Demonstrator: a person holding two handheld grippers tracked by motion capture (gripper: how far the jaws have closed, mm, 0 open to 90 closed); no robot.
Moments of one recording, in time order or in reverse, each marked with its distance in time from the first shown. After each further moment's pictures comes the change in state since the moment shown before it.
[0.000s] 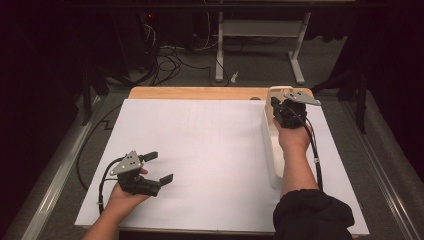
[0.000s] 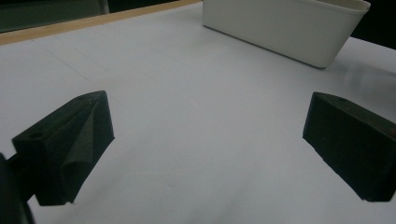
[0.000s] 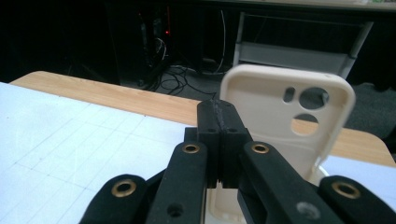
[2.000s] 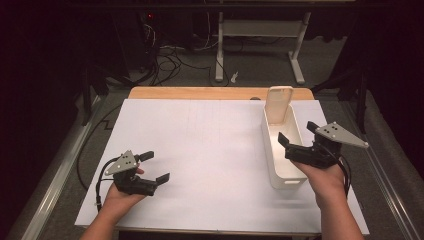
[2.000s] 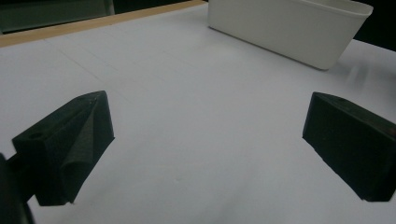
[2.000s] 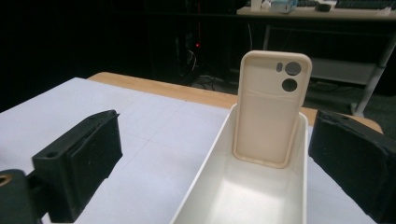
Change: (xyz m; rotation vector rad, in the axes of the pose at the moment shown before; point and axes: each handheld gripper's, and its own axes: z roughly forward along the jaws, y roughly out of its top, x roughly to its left) left arm 0.002 0.006 -0.007 -0.011 0.016 -0.008; right arm 0.000 -0.027 -0.128 -0.074 0.128 -0.004
